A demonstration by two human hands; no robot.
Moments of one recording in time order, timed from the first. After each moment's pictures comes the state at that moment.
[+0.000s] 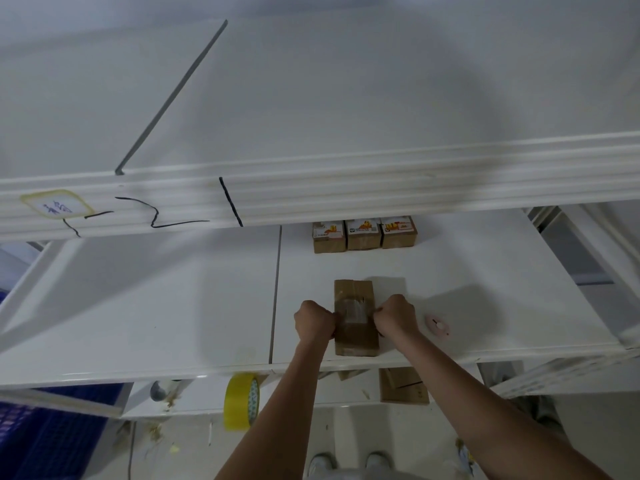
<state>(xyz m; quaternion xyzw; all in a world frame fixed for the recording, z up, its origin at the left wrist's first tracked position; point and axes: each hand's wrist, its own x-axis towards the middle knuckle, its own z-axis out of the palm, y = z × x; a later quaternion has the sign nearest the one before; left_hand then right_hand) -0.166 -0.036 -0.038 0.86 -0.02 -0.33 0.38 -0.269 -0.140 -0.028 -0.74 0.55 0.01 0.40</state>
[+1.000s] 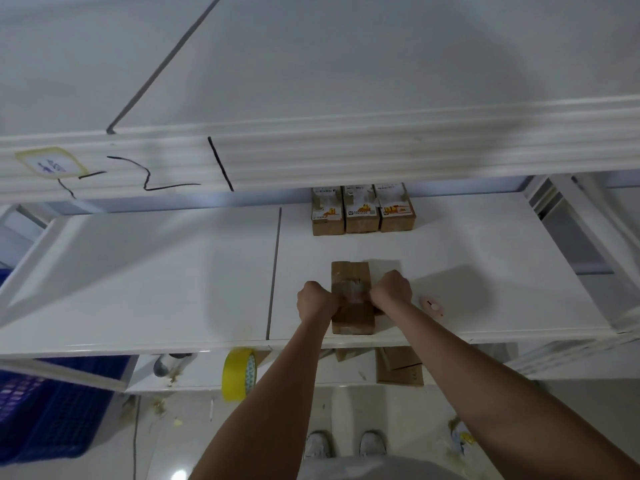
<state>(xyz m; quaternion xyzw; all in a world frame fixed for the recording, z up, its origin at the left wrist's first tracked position) -0.177 -0.042 -0.039 0.90 -0.04 -0.31 0.32 -0.262 -0.143 -0.020 -0.74 0.57 0.05 0.36</state>
